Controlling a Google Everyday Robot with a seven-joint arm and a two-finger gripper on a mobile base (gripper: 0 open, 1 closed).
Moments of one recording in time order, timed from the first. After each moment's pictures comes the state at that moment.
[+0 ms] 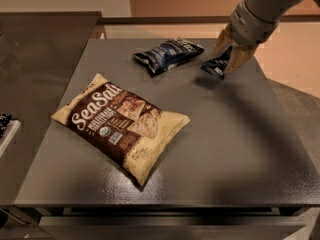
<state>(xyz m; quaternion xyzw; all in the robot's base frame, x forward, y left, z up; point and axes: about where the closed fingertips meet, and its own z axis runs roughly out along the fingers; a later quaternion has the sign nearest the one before) 0.620 -0.187 0.910 -0.84 0.51 -0.04 0.18</state>
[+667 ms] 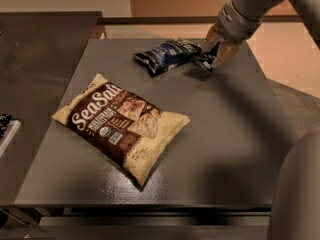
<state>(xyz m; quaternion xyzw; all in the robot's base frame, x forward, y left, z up) 0.667 -0.164 0.898 -0.83 0.52 -0.03 0.21</state>
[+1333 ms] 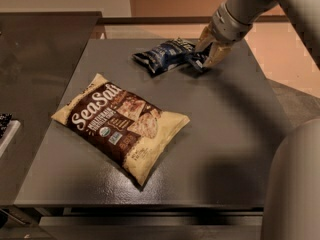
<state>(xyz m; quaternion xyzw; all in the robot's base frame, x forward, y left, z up) 0.687 -0.149 0.887 -0.82 0.52 -0.02 0.24</state>
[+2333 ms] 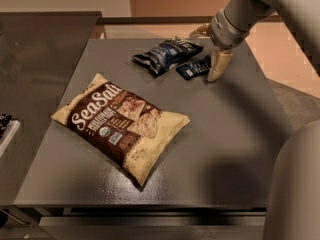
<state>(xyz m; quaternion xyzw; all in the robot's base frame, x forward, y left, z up) 0.692 -0.145 0.870 -0.80 0.54 -0.01 0.25</state>
